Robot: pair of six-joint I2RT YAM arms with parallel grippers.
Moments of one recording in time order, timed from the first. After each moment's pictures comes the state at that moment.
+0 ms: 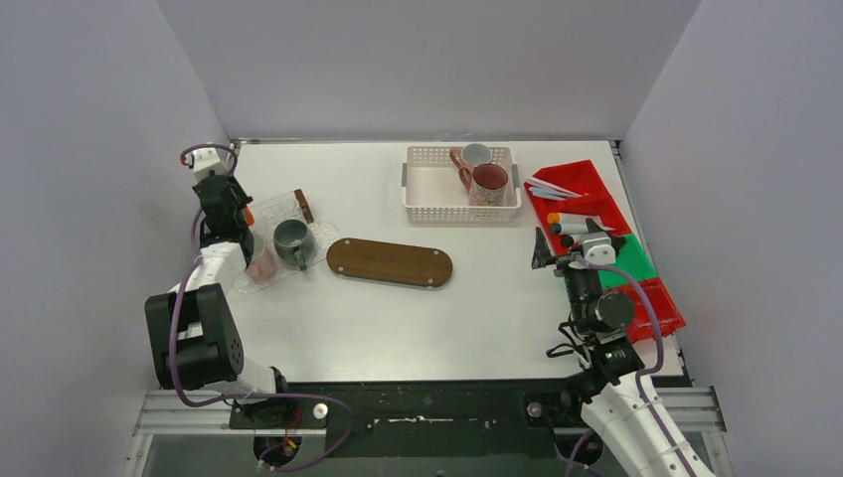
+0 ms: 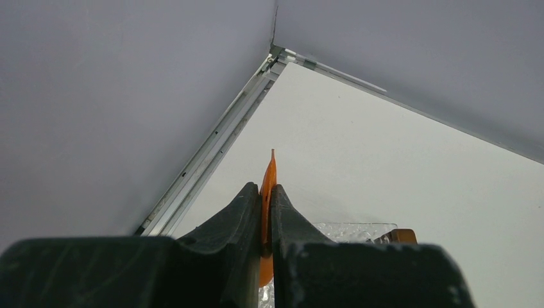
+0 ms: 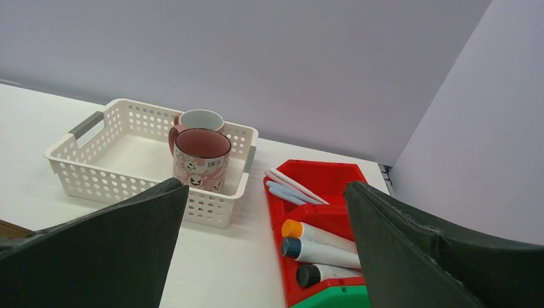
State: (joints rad) left arm 0.21 1.49 0.87 0.47 -0.24 -0.15; right arm 0.31 0.46 0.31 0.39 0.17 -0.24
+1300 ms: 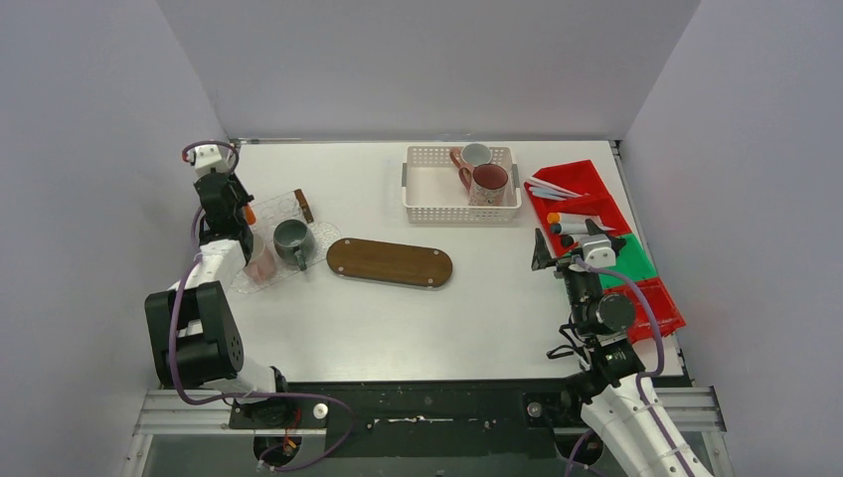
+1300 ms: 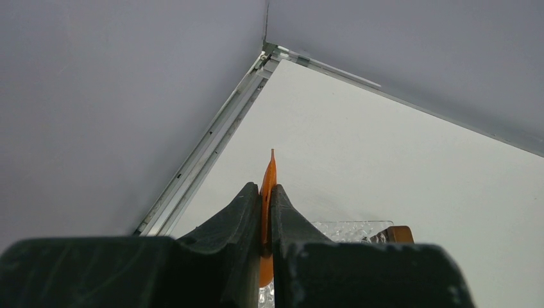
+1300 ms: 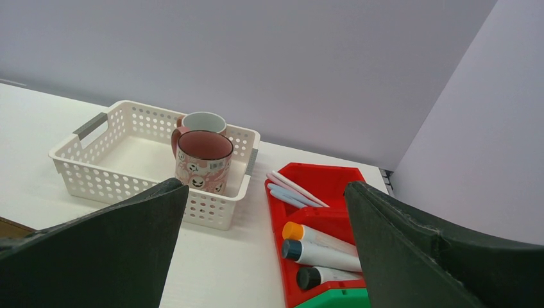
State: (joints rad) left arm 0.21 1.50 0.89 0.45 -0.21 -0.14; right arm 0.31 0.43 0.30 0.39 0.15 -0.25
